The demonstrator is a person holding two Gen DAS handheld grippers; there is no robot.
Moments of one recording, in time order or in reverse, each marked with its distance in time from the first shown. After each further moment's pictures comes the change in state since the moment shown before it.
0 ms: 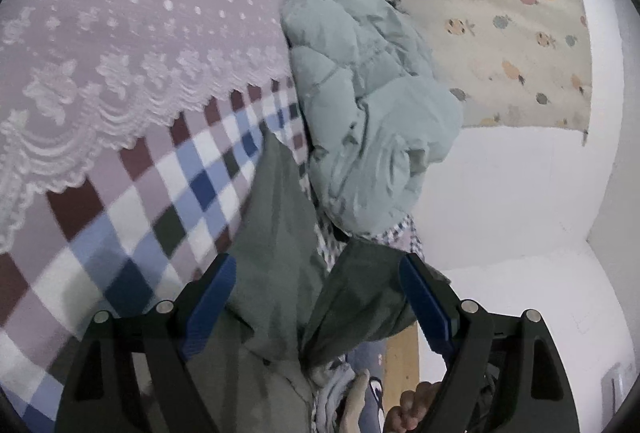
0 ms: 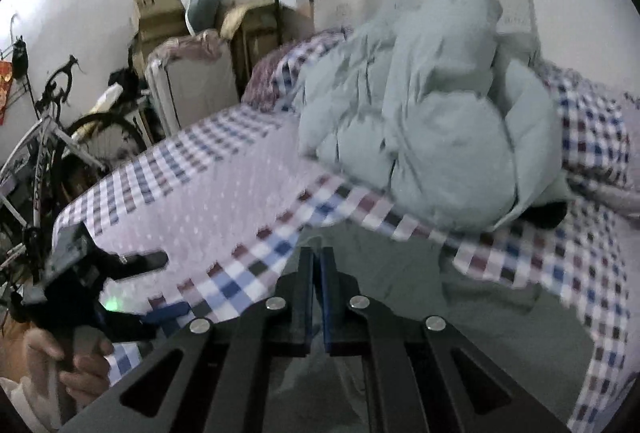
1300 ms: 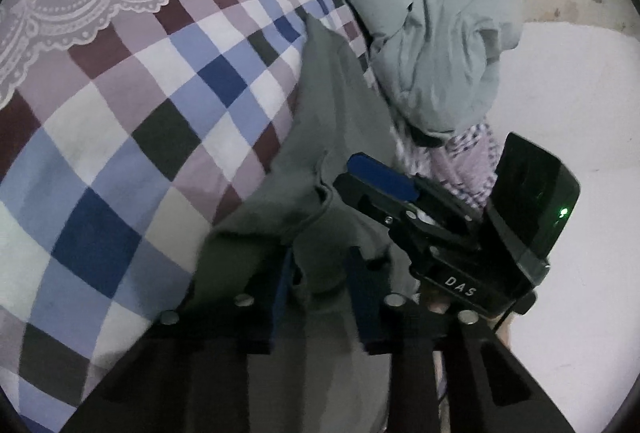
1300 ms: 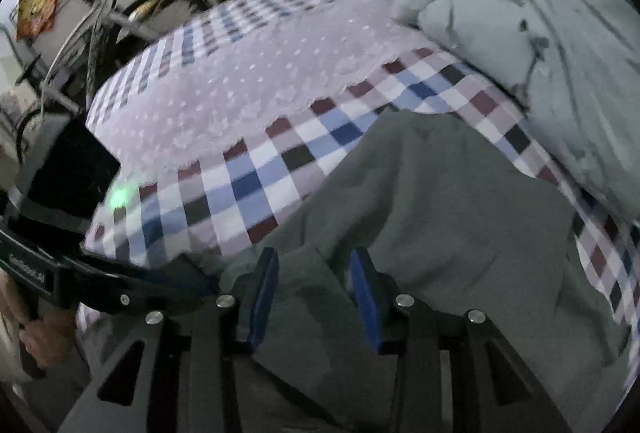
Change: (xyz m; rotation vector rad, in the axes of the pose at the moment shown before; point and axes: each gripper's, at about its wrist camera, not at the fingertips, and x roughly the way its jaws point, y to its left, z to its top) left arm 0.056 0.012 -0.028 0.141 0.302 0.325; right arm 0.149 0.009 -0.046 -0.220 0.489 0.361
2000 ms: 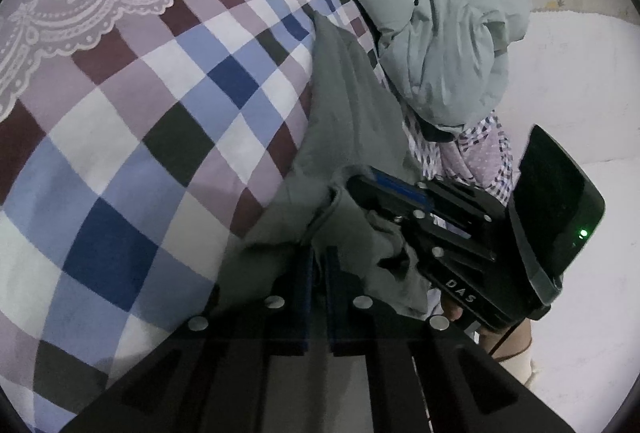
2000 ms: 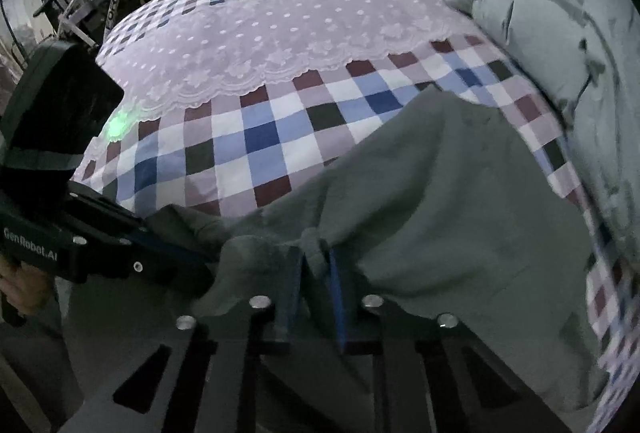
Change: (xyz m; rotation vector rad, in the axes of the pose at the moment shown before) left arm -0.002 0.003 0.003 0.035 0.005 0.030; right arm 0.018 0.021 -0.004 -0.176 0.092 -0.031
